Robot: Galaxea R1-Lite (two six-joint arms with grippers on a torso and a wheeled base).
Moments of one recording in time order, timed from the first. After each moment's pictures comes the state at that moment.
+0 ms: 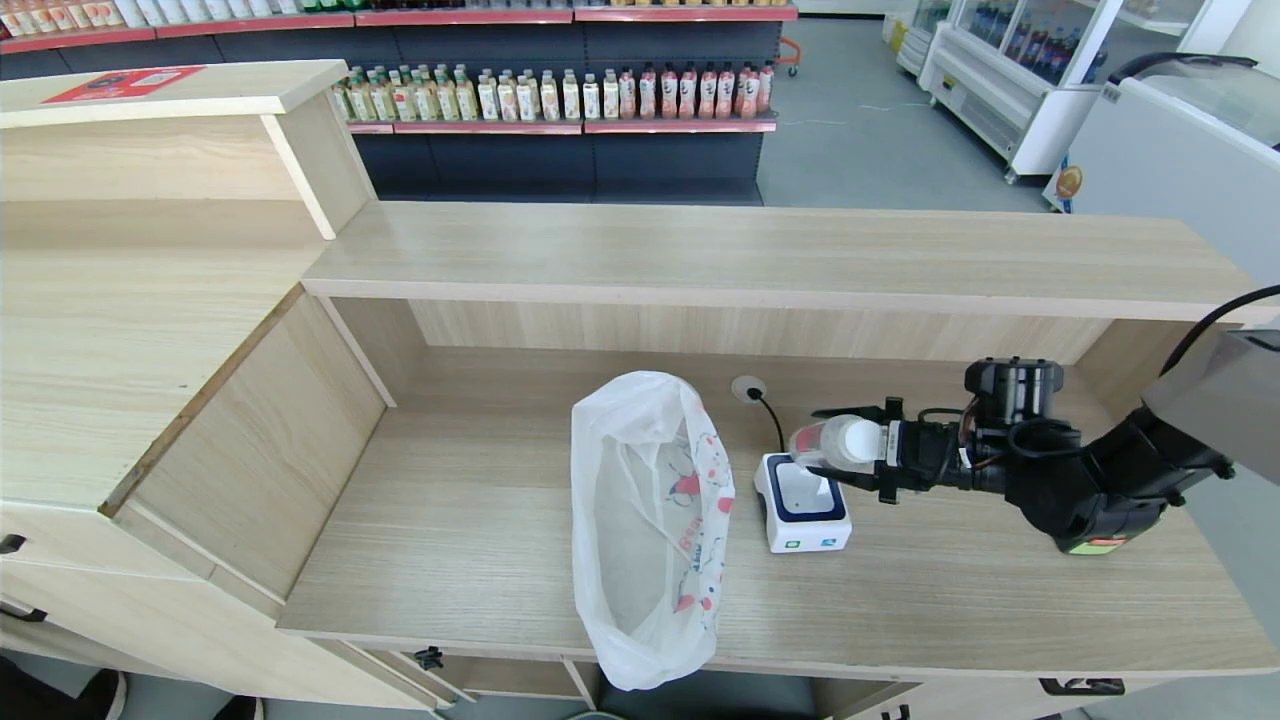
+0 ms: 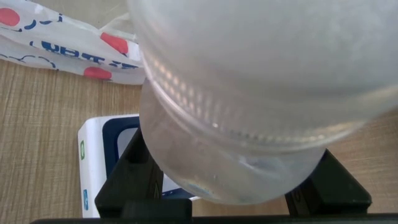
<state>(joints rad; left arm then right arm) 0.00 0.00 0.00 0.00 0.00 0.01 0.08 2.21 -1.00 -0.85 0.93 -1.26</state>
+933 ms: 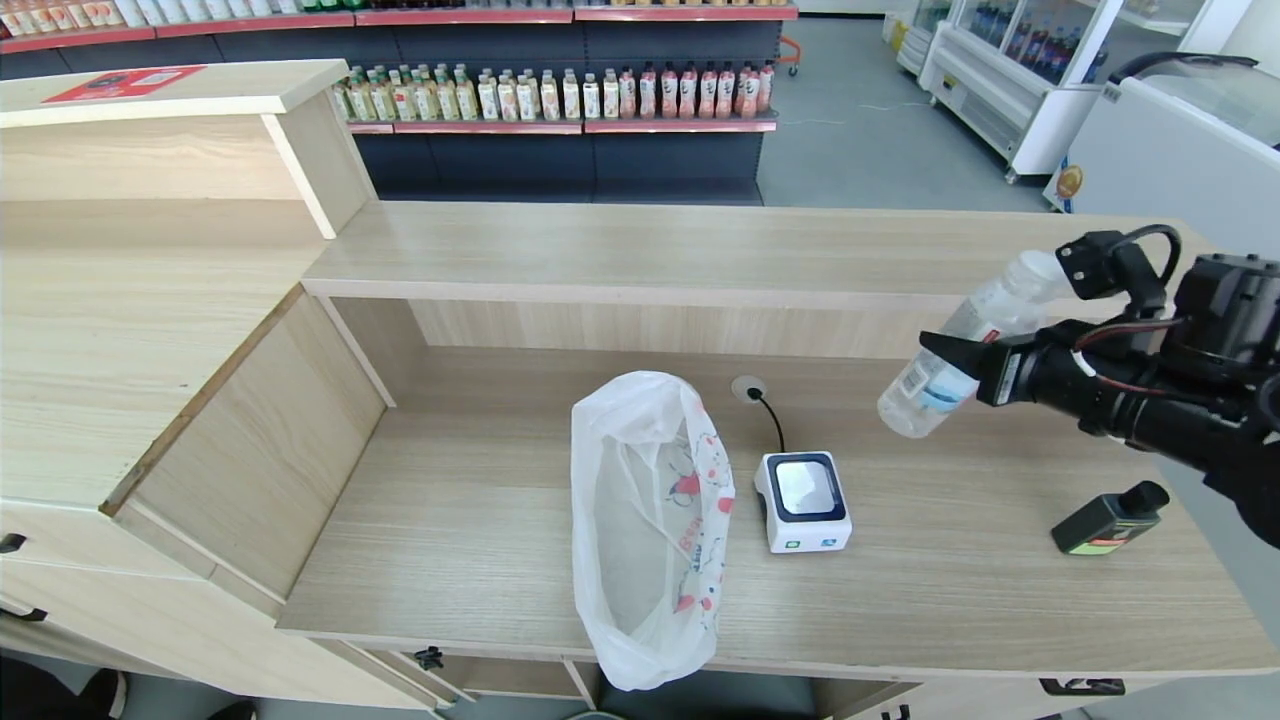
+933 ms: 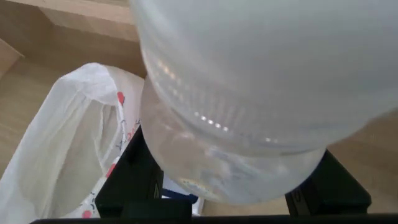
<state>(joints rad) 0.00 0.00 0.00 0.00 0.00 0.00 0.09 1.66 -0.75 -0.85 0.25 -0.04</state>
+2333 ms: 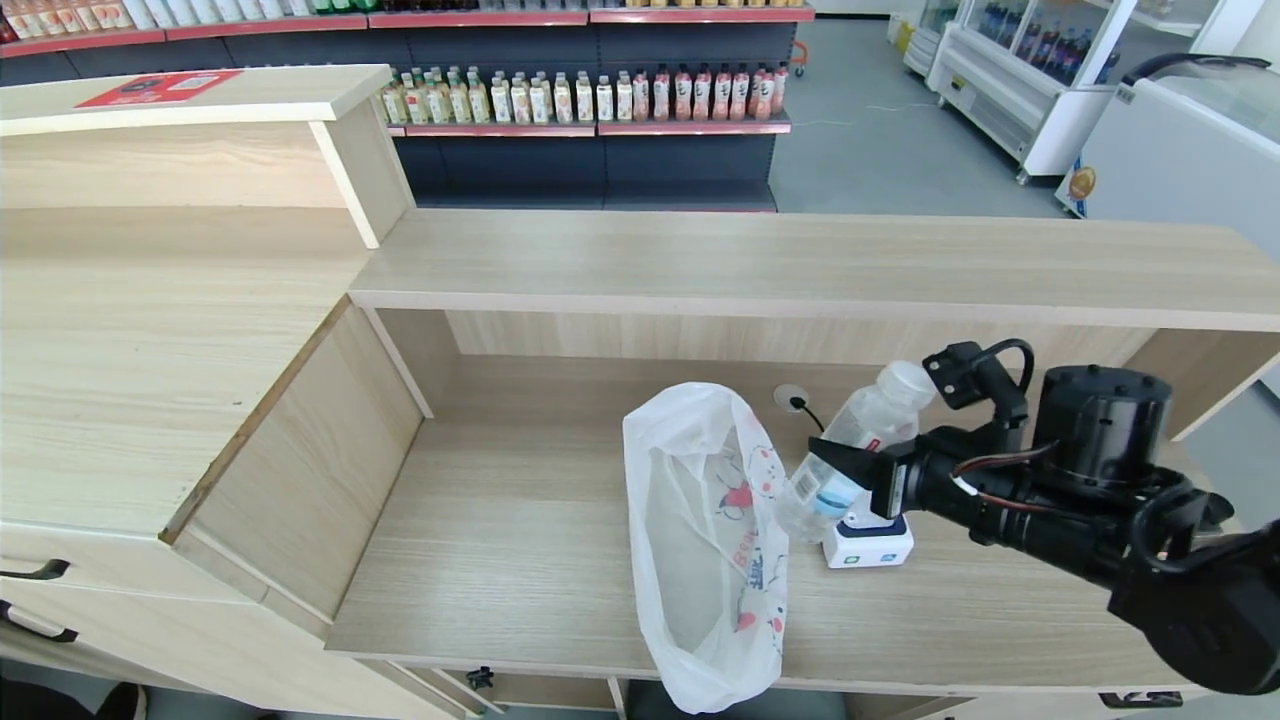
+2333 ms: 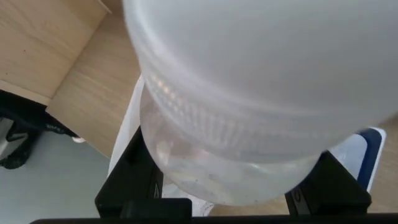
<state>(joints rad) 0.00 0.00 0.00 0.00 0.00 0.01 0.37 1.79 -0.54 -1.08 0.22 0.07</state>
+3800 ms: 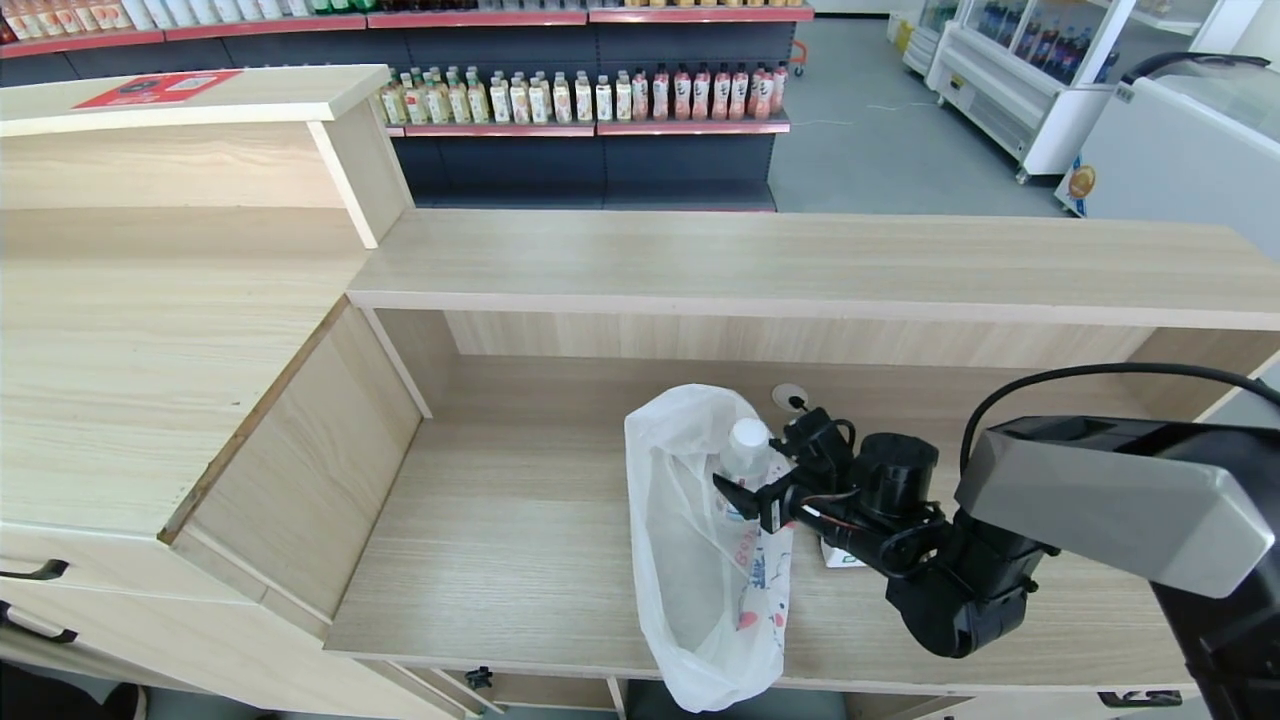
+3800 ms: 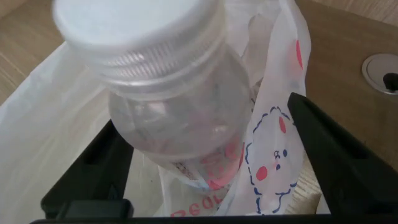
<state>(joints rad) 0.00 0.00 0.00 0.00 0.00 0.01 0.40 2.41 -0.84 -1.47 0.22 -0.14</state>
